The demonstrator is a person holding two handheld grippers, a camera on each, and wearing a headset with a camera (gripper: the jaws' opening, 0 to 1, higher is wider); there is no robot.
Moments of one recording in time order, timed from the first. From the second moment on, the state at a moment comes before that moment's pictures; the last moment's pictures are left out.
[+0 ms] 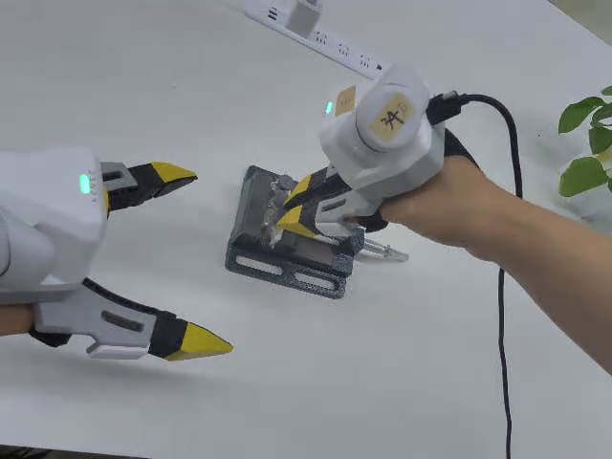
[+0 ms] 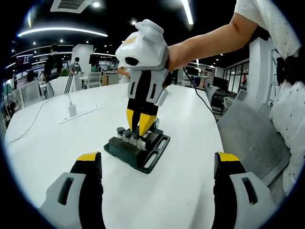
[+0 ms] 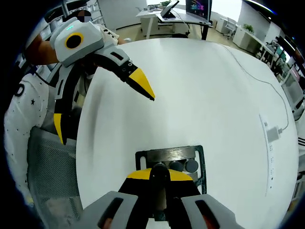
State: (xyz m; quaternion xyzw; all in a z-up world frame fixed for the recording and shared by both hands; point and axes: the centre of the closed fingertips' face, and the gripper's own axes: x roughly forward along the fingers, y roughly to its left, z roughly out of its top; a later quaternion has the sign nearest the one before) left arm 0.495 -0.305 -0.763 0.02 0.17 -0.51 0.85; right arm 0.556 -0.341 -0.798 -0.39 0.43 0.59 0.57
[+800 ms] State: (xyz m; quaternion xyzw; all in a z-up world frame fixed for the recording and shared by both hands) left arm 0.495 -0.306 -0.765 0.01 0.17 -0.50 0.85; right arm 0.559 -0.346 -0.804 -0.42 0.42 0.59 0.54
